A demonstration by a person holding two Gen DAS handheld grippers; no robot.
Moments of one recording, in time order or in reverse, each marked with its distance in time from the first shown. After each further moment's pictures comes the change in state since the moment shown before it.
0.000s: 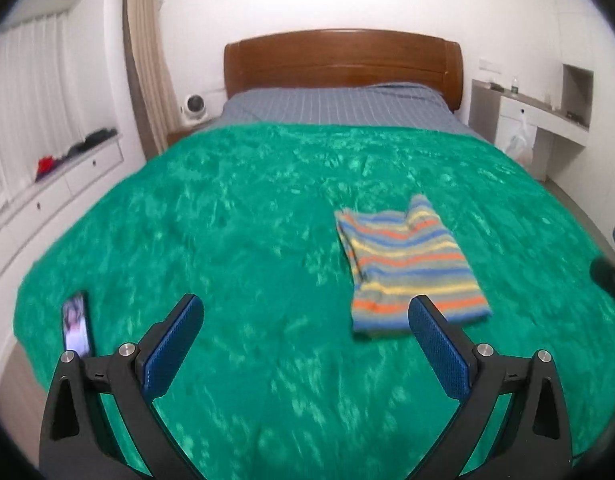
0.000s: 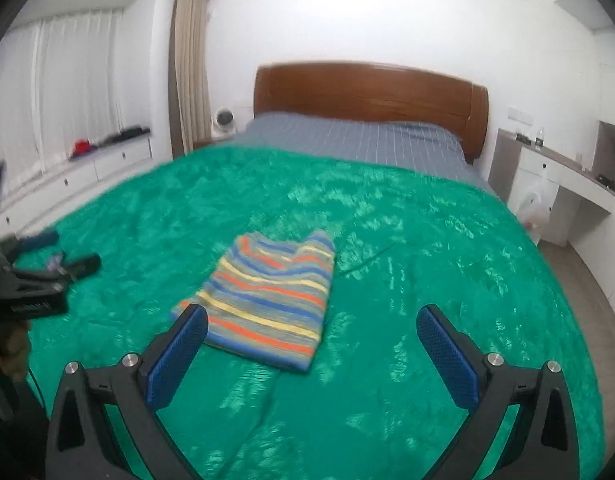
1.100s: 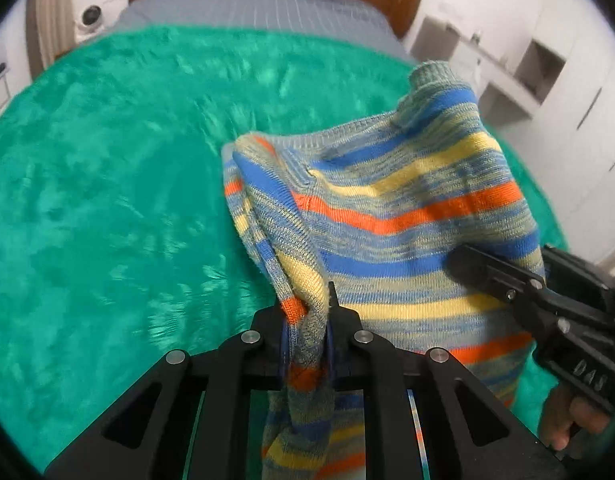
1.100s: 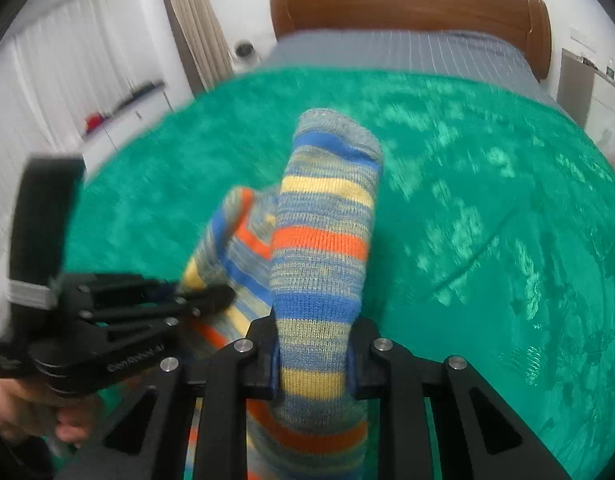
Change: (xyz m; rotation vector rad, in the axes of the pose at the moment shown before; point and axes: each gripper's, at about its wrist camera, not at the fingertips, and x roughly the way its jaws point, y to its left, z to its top) left arm 0.222 -0.050 0.062 -0.014 0.315 -0.377; right arm 0.236 -0.003 0.028 0.107 0.304 0.249
